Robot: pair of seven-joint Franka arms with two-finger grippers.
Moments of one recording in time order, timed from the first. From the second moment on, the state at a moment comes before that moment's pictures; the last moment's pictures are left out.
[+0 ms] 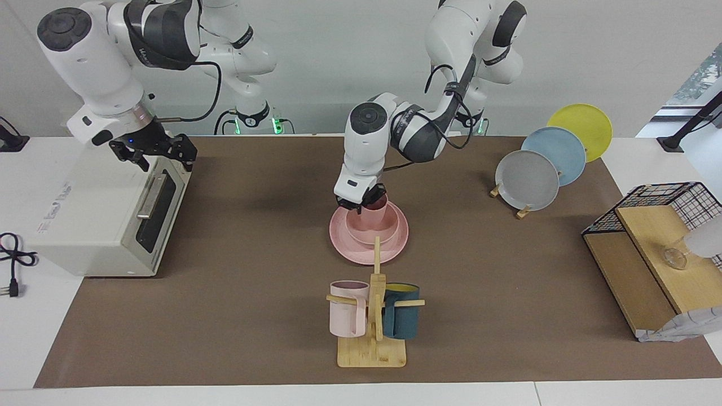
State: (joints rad) left arm -0.64 0.47 -0.14 -1.51 -0.01 1.95 -0.98; right arm 0.06 0.02 -0.12 -1.67 -0.05 1.58 -0.07
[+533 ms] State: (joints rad) left arm -0.64 0.48 -0.13 -1.52 0.02 1.98 -0.98; right arm 0.04 0.01 -0.10 -1.66 -0.05 1.57 -0.10
